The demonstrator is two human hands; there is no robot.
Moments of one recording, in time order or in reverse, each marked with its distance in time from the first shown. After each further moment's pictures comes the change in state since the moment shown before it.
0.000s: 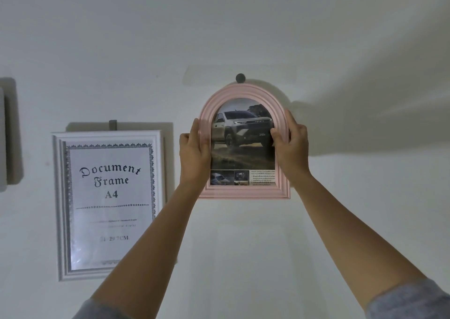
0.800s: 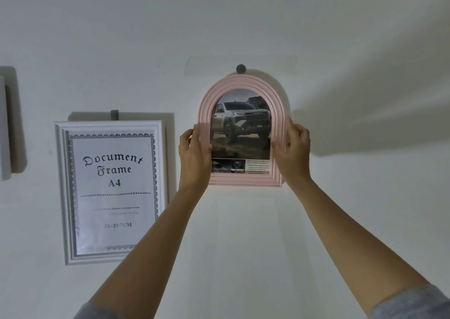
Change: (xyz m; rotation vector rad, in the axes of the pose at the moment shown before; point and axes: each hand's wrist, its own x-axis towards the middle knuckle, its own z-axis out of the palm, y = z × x) left_hand -0.028 -0.013 -0.007 0.022 -0.050 0.079; right_hand -0.029 0.011 -0.009 -0.176 0.009 -0.092
